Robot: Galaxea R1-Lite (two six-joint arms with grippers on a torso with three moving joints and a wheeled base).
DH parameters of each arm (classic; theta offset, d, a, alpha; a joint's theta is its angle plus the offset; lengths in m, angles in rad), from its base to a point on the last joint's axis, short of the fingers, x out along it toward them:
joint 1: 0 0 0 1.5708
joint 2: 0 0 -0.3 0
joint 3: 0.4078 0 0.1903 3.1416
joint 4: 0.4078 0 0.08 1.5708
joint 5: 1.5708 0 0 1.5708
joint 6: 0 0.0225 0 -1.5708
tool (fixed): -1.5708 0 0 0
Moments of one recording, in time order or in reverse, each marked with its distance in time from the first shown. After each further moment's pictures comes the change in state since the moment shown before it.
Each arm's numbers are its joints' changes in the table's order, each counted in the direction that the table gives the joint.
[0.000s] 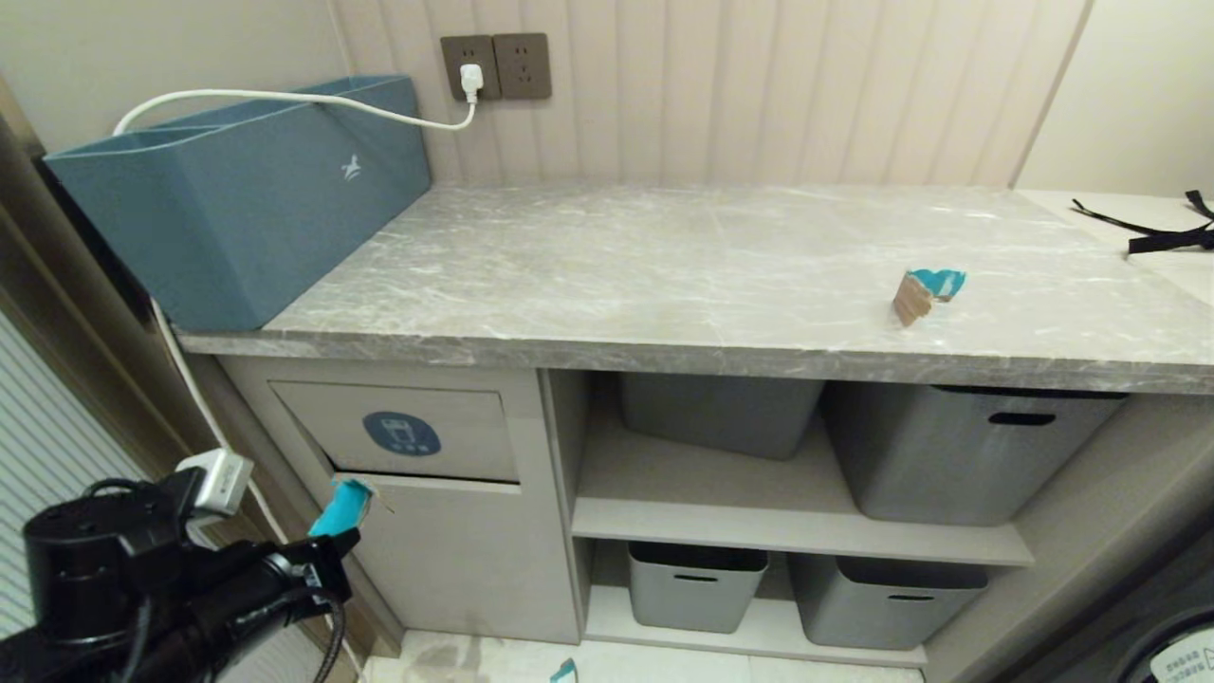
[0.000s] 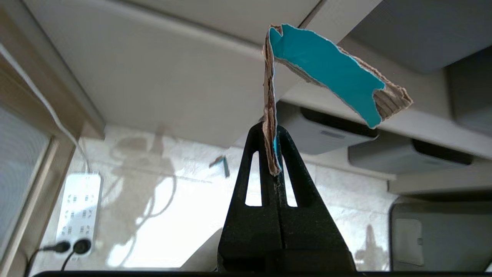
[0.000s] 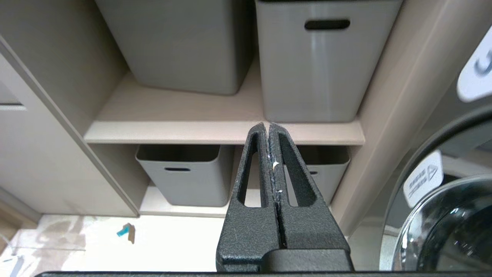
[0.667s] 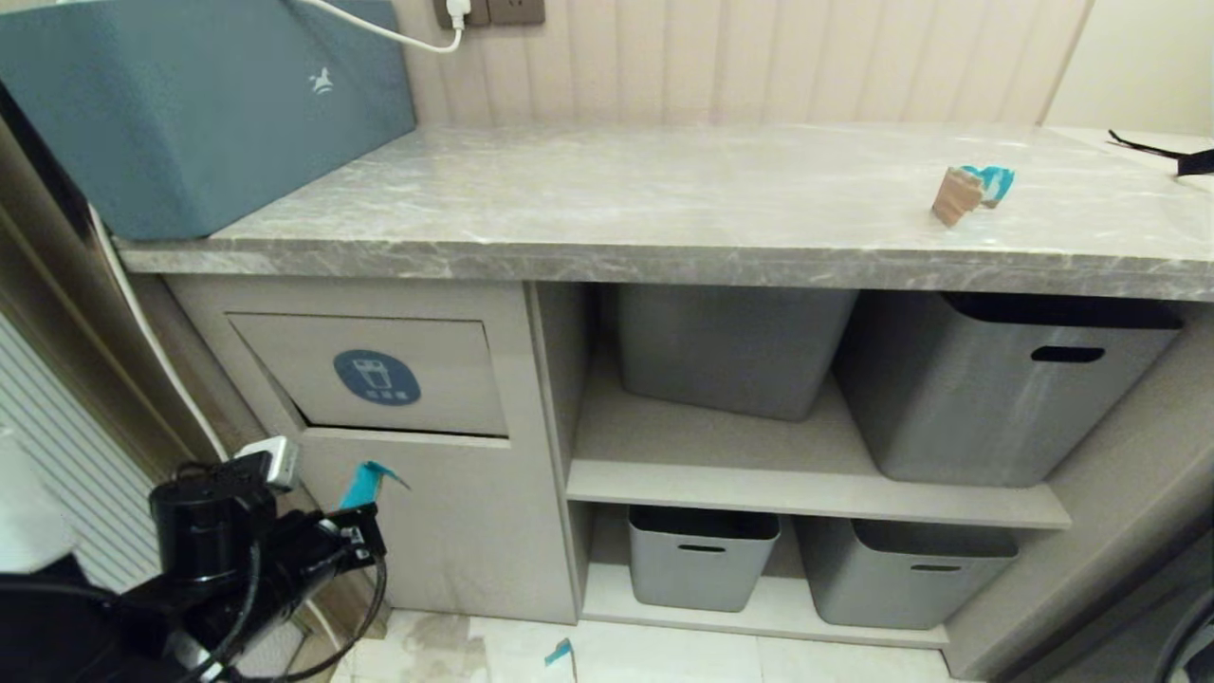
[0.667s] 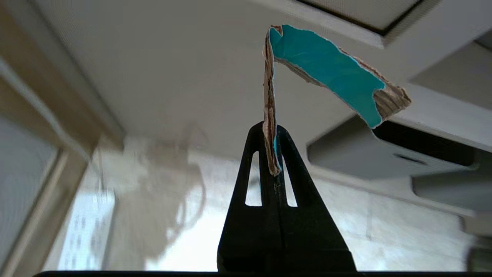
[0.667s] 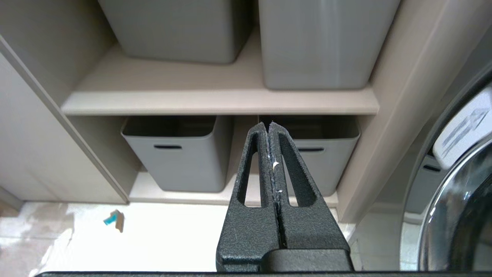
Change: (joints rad) left arm 0.097 -0.401 0.059 -0.391 0.004 0.087; right arm 0.000 0.000 0.000 0.000 0.000 0.000
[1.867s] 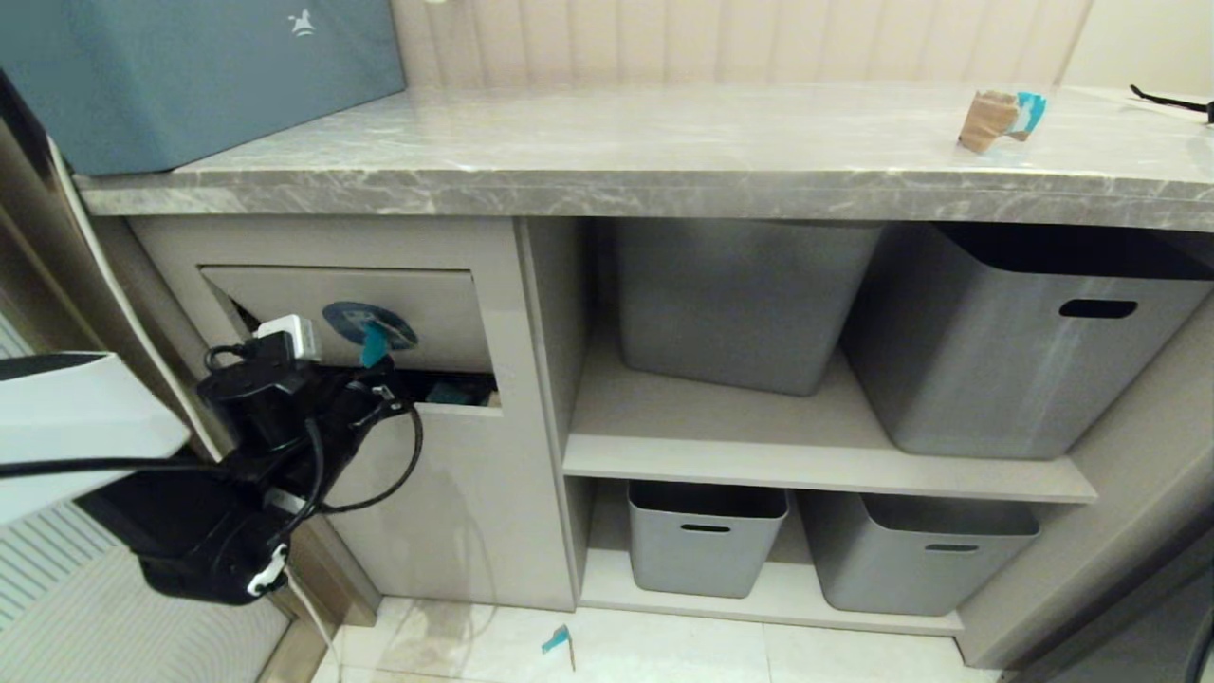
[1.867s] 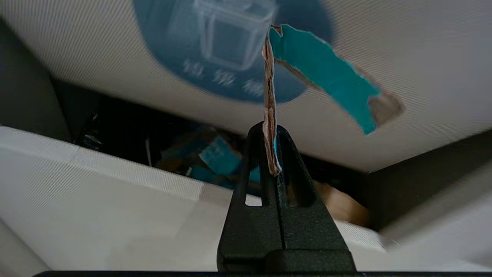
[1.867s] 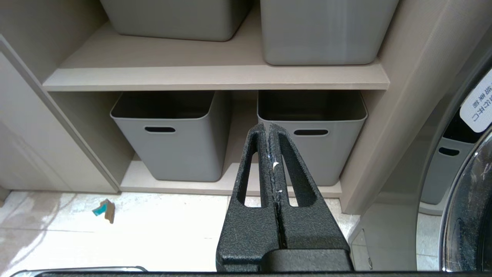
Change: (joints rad) left arm 0.039 -0.174 0.483 -0.117 0.014 0.035; right arm 0.000 0.000 0.000 0.001 0.003 -0.009
